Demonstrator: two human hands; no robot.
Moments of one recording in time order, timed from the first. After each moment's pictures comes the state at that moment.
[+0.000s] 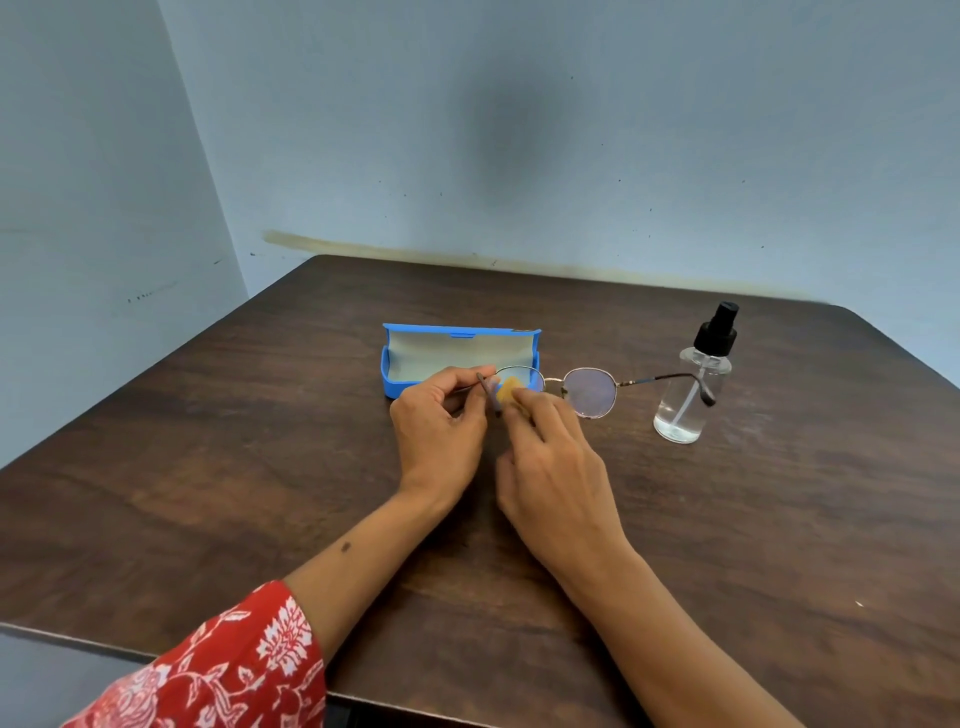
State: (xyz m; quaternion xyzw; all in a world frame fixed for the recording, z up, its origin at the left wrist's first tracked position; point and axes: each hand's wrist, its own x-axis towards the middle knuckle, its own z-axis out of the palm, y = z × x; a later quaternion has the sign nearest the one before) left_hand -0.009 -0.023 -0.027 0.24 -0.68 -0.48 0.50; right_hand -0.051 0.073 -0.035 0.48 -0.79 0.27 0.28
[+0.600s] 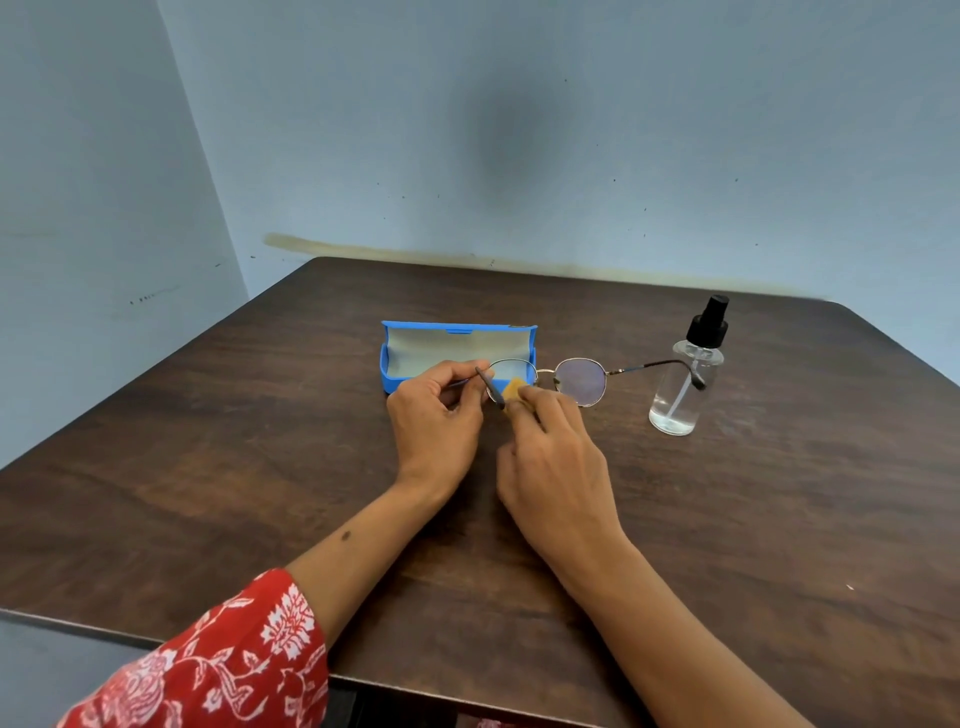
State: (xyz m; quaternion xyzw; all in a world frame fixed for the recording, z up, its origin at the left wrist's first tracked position) left_hand -0.009 -0.025 -0.027 0.24 -0.68 -0.48 0.50; right_hand -0.048 0.075 -0.033 0.46 -0.80 0.26 0.27
